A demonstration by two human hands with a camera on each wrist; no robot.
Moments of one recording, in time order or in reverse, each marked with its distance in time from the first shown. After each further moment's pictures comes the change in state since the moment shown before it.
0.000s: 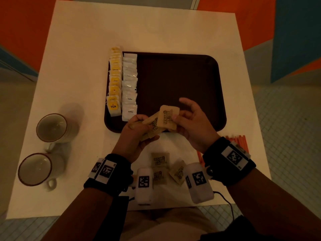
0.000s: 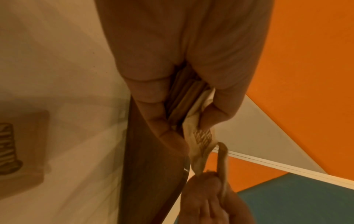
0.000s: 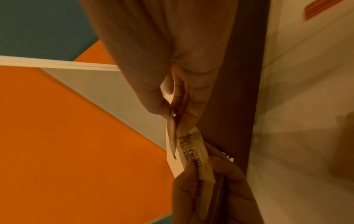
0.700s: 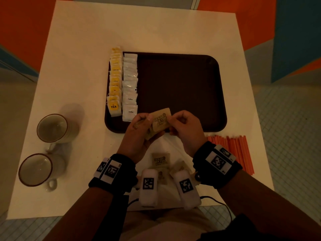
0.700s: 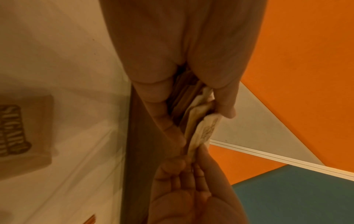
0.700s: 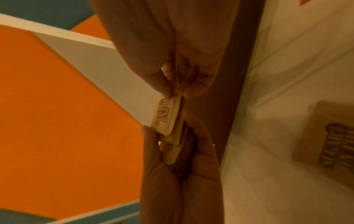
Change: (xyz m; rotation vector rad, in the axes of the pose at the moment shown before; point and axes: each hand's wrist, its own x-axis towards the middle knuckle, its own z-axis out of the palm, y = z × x) left_hand 0.000 -0.005 0.012 -0.059 0.015 0.043; right_hand 0.004 0.024 0.016 -0.236 0.194 -0.059
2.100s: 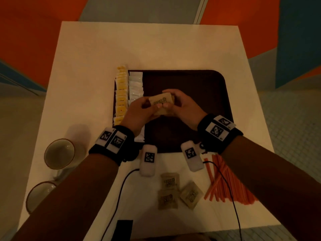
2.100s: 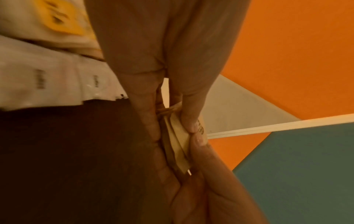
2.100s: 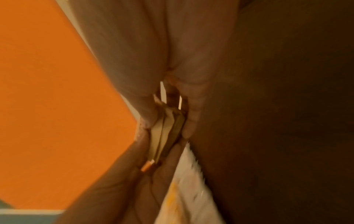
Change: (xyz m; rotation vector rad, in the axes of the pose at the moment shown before) left_hand 0.104 0.076 -0.001 0.501 0.004 0.073; right_hand 0.113 -0.053 0.016 -0.236 -0.319 -0.227
